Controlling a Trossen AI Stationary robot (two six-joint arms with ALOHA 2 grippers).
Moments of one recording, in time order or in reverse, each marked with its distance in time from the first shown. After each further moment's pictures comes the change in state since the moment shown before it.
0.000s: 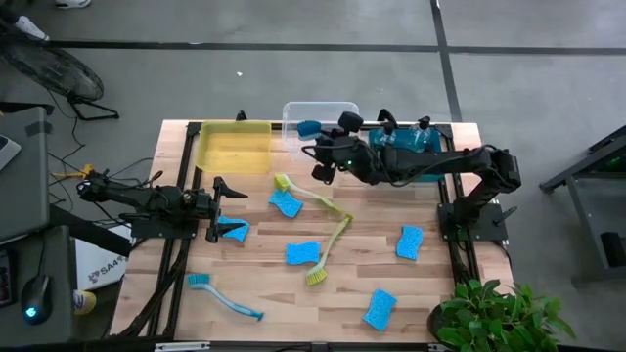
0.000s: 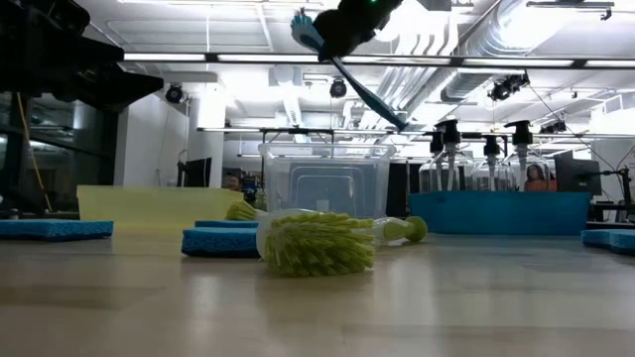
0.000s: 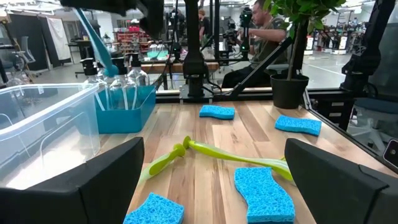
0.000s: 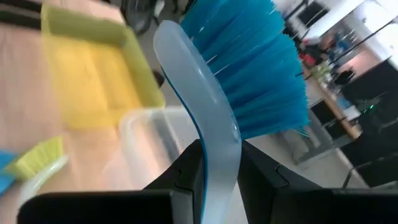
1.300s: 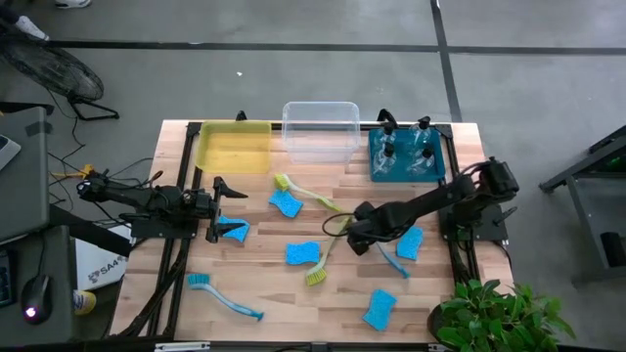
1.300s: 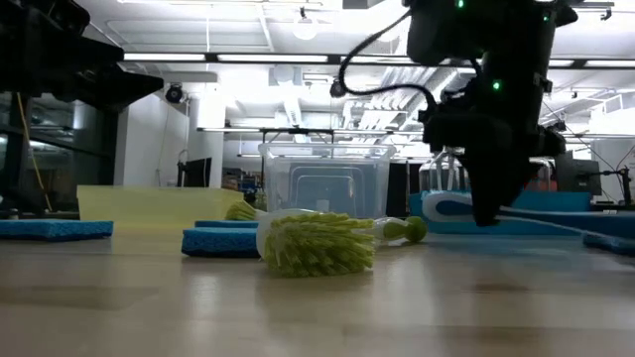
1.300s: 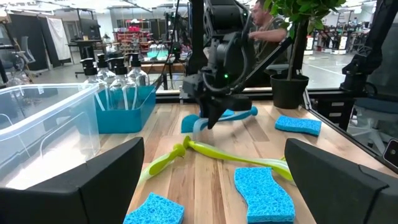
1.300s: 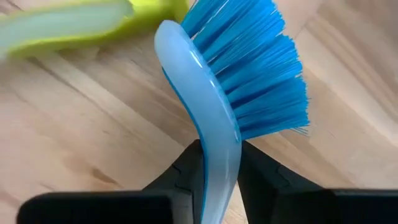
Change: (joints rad) left arm 0.000 0.000 0.000 0.000 0.000 0.000; right arm 0.313 0.066 -0.409 -0.606 -0.492 1.499
